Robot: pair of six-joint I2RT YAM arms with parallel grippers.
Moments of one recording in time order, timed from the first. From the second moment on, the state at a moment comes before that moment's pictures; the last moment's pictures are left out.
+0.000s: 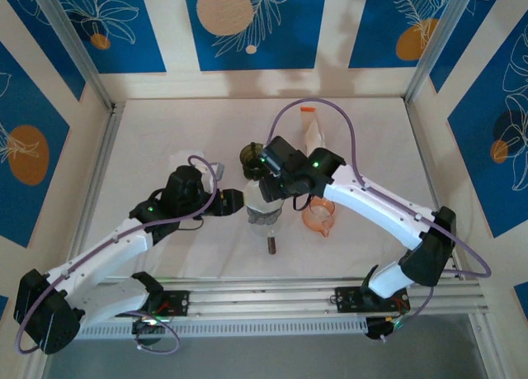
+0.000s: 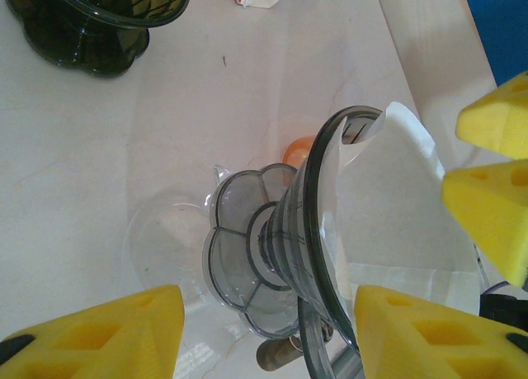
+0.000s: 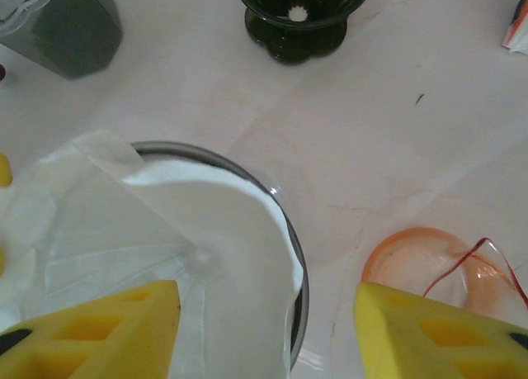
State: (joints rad) left arm -0.66 1.02 0.74 -0.31 0.31 -0.66; right arm 0.90 1.51 1.49 -1.09 0.19 0.46
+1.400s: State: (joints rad) left arm -0.66 0.97 0.70 -0.25 0.31 -0.71; right arm 0.87 1.69 1.45 -1.05 0.06 0.43
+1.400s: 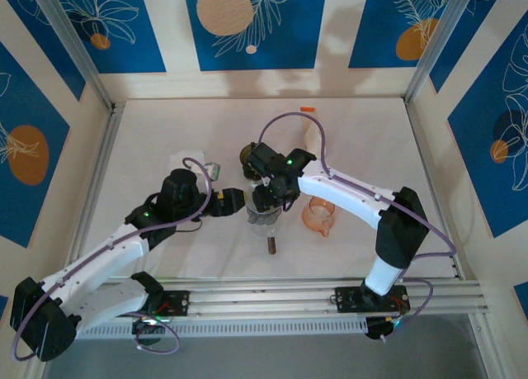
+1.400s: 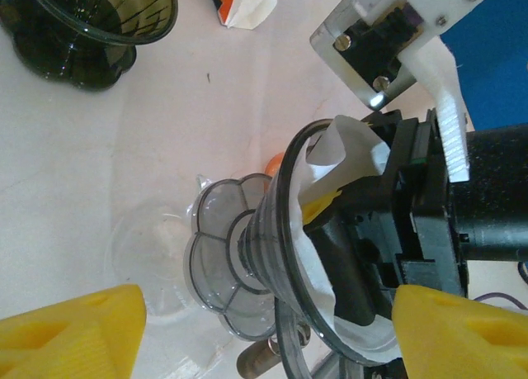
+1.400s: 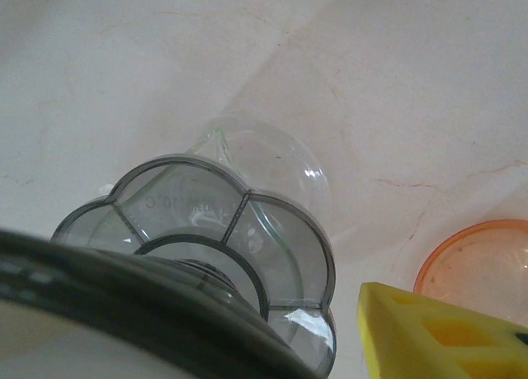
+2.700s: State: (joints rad) left arm -0.66 1.02 0.69 -0.25 0.31 -0.73; right arm 0.88 1.60 1.45 -1.07 0.12 0.46
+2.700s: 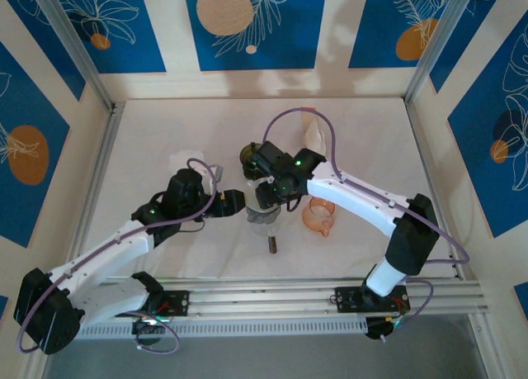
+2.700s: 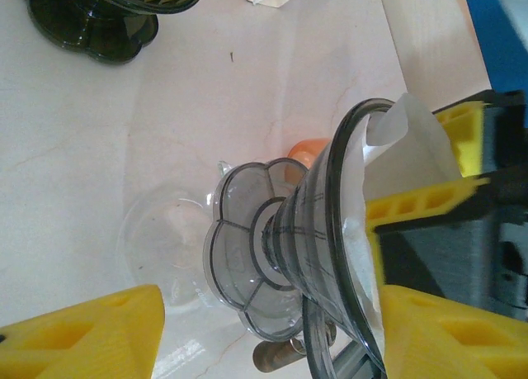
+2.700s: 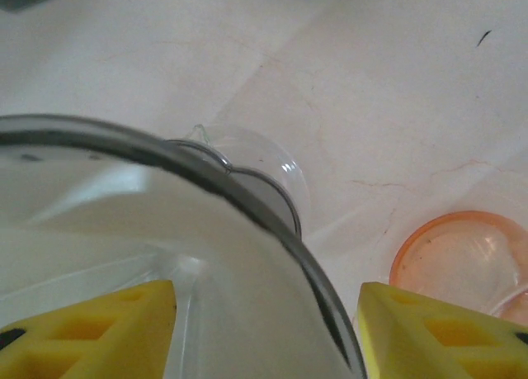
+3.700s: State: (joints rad) left arm -0.66 0.88 0.76 -0.39 0.21 -0.69; right arm 0.93 1.35 1.37 -1.10 0.20 0.53
